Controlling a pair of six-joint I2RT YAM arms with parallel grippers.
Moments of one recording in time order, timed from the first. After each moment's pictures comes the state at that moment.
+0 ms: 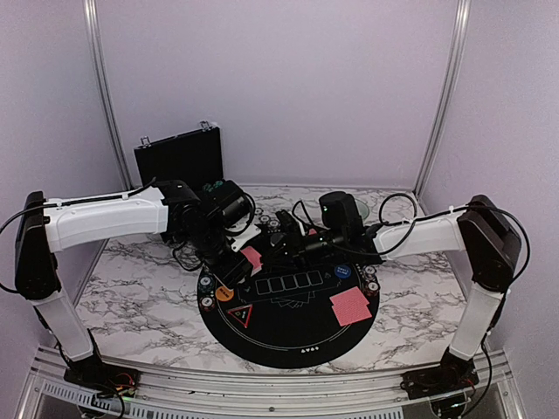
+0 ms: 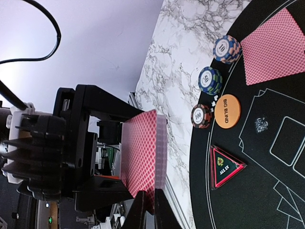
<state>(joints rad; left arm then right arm) -0.92 1.73 1.44 -0.93 0.04 -0.08 0.76 1.81 1.06 0.30 -0.86 0.95</state>
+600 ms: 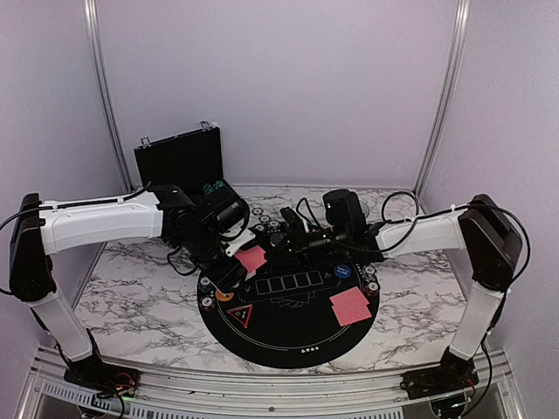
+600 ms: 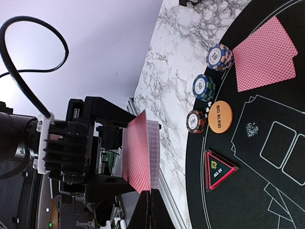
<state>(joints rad) -0.91 1.69 1.38 -0.92 0.04 -0.09 0.72 1.81 1.06 0.30 -0.86 0.95</state>
